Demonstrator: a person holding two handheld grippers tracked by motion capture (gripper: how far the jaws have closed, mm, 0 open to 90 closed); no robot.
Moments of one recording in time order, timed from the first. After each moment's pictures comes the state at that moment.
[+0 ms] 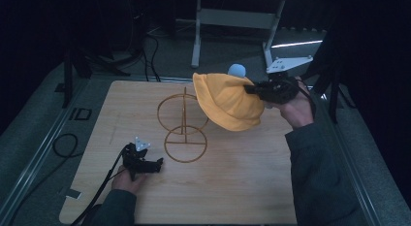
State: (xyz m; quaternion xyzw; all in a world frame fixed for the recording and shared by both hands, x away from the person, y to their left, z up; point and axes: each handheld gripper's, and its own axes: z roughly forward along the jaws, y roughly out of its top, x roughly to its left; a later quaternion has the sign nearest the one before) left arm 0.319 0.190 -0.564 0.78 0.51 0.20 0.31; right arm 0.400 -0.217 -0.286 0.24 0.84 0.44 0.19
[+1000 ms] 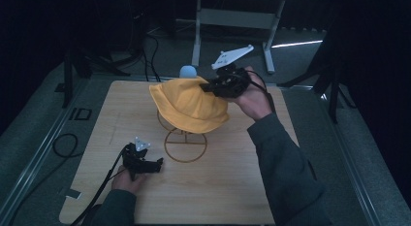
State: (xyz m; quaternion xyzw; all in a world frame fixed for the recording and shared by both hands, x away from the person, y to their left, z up) left arm 0.319 0.190 -0.565 0.78 0.51 0.20 0.31; right arm 0.407 -0.101 -0.279 0.16 0.88 0.41 0.16
